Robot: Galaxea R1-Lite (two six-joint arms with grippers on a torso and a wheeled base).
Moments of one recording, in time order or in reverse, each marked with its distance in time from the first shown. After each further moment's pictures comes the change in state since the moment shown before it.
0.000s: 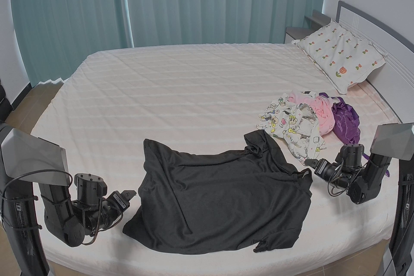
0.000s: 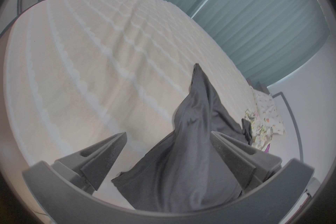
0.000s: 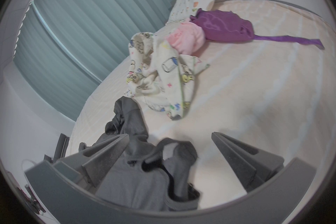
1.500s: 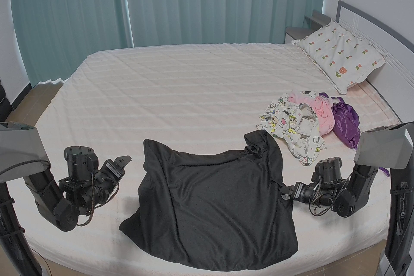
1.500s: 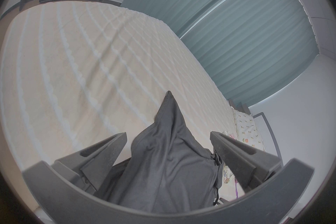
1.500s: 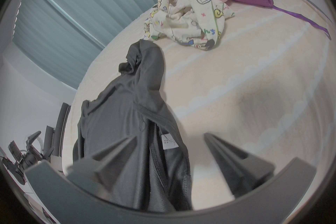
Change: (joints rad) left arm -0.001 -0.196 -0.136 0.122 0.036 -0.077; right arm 0.216 -0.018 0.077 0.154 -0.001 -0.003
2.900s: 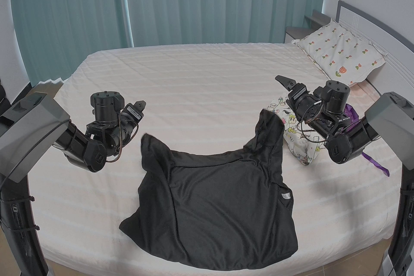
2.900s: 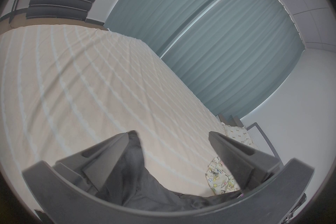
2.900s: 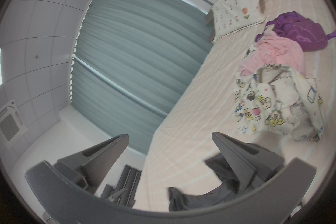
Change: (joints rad) left arm -0.009 0.154 -0.710 0.347 0.101 0.110; right arm 0.026 -0.123 -0.567 -0.096 -0.009 0.398
